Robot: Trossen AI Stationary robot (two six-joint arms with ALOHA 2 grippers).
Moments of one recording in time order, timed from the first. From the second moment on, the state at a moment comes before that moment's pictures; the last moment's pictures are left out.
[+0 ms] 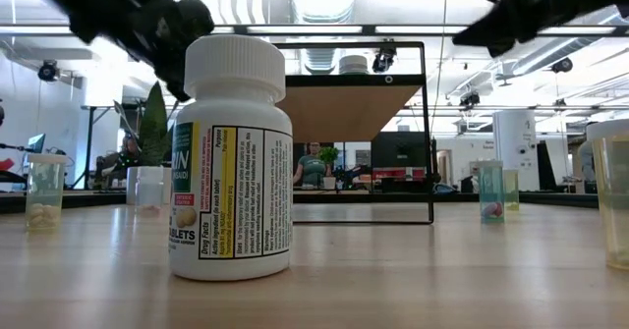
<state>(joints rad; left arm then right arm) 0.20 0.98 0.57 -0.11 0.12 -0.11 -0.14 0.60 0.48 -0.17 0.02 -0.12</state>
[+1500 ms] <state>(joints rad) 0.28 1.18 0.68 -0.74 -0.04 -0.28 -0.14 0.38 0.37 -0.09 -0.01 -0.10</state>
